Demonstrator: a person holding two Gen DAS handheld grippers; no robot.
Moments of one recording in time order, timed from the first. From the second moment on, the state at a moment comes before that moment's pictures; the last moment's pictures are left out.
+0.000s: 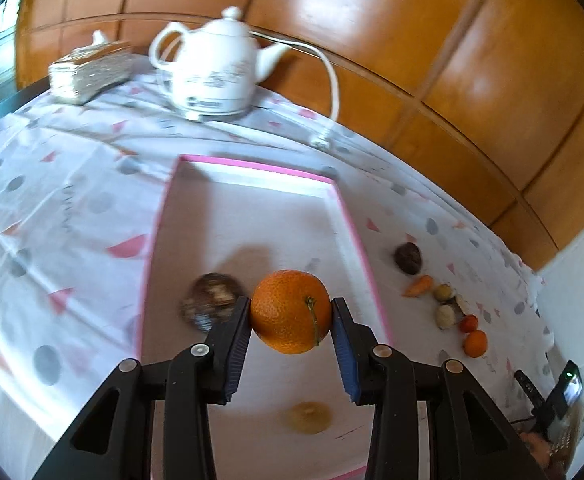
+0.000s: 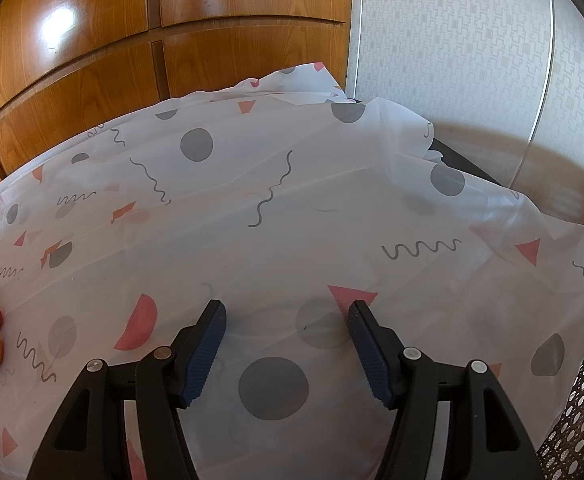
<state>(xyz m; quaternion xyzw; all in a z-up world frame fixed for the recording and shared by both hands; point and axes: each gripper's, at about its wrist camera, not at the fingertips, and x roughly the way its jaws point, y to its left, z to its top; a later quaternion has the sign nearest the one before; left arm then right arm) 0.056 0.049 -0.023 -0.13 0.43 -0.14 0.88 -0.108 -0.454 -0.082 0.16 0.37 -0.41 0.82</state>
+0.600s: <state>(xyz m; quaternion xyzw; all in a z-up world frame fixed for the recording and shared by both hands) 0.023 0.081 -0.052 -0.14 0.46 -0.12 0.87 -0.105 -0.454 -0.080 0.16 0.38 -0.41 0.81</state>
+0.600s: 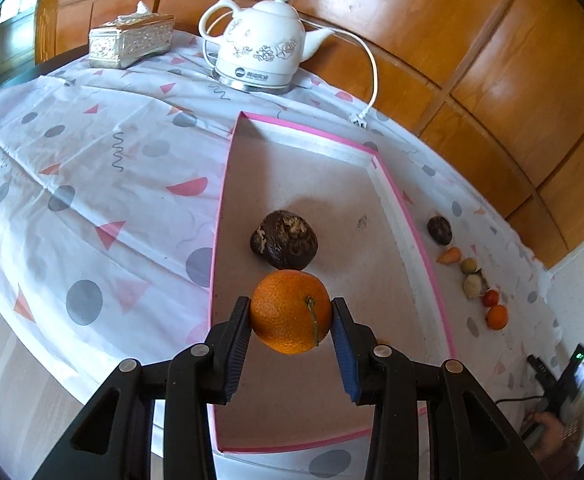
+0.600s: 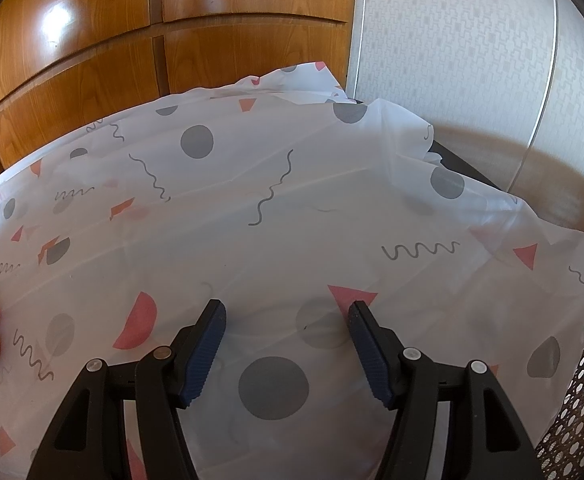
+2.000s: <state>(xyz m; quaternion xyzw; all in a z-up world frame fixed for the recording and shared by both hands) 0.023 0.083 -0.052 -0.12 0.45 -0.10 0.88 0.060 -0.261 -0.064 0.06 0.48 0.01 0.88</state>
